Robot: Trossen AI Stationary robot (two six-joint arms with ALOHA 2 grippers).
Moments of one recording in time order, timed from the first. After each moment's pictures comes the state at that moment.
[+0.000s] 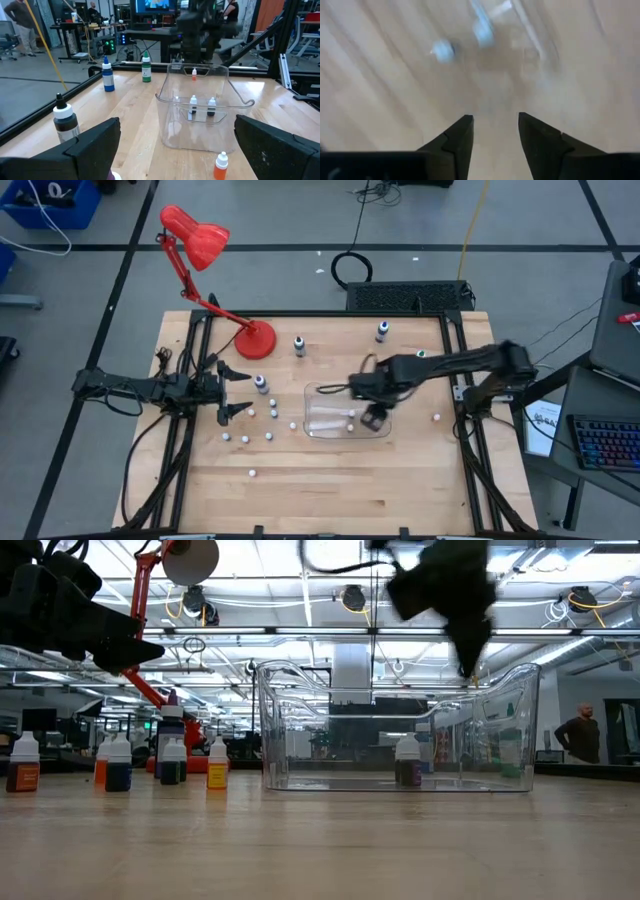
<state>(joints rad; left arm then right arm) -0.15 0.12 0.02 0.06 -0.26 -0.03 0.07 1.64 1.39 -1.27 -0.09 0.67</state>
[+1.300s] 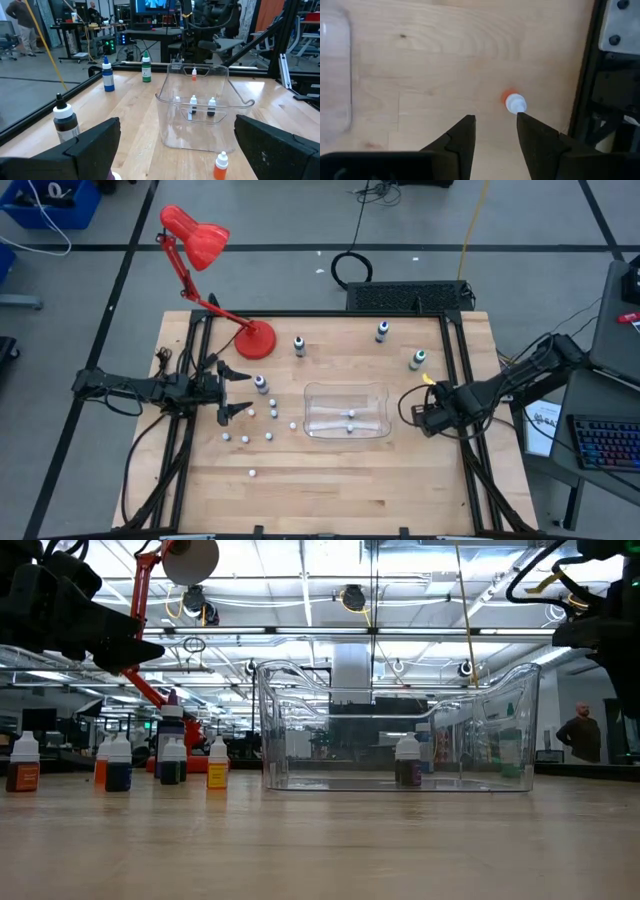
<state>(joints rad) -0.15 0.12 0.02 0.06 -0.26 -0.03 0.45 1.09 0.70 -1.30 0.16 1.92</state>
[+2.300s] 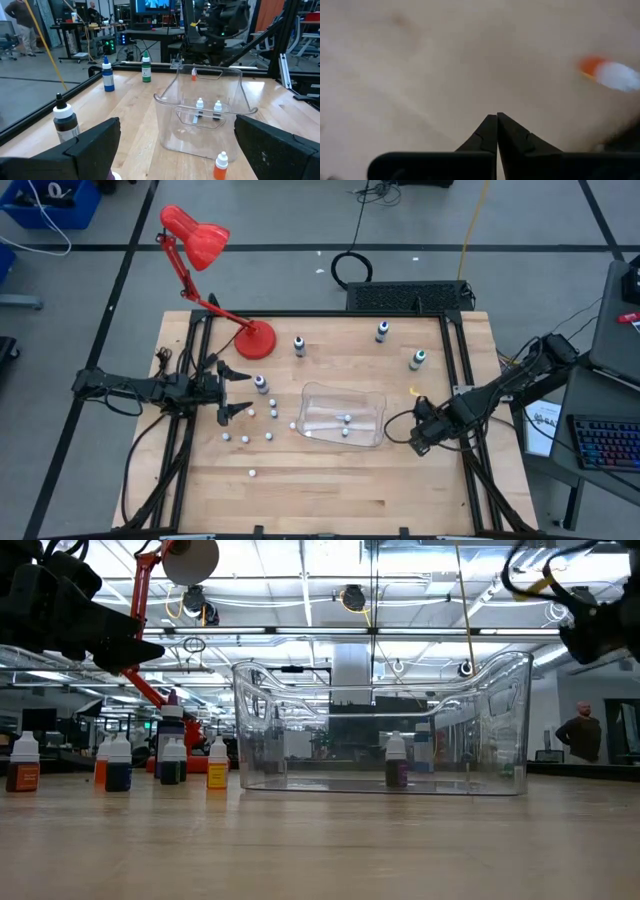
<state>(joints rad) -0.15 0.12 0.02 0.06 -0.26 -0.03 0.52 1.17 0.69 -1.02 -0.06 1.47</state>
